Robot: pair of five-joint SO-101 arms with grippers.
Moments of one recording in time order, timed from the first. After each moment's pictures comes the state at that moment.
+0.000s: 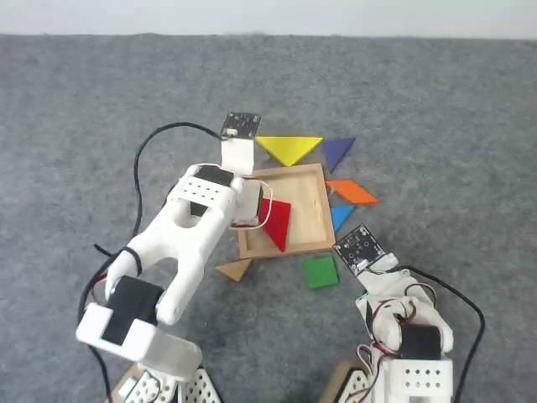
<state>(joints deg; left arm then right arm) 11.9 3.8 31.7 52.2 15.7 -2.9 -103.0 95.5 75.3 37.5</state>
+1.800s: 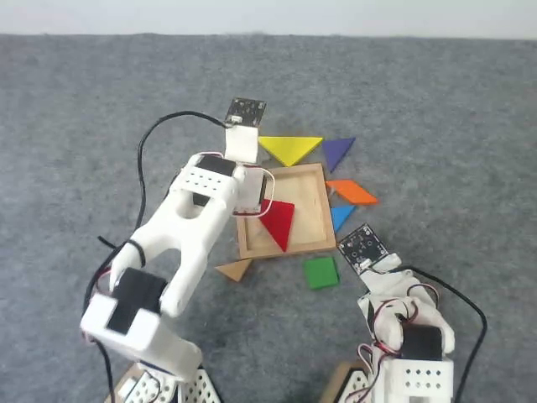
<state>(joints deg) 12.2 5.2 25.4 55.7 13.1 -1.4 -103.0 95.5 75.3 37.5</state>
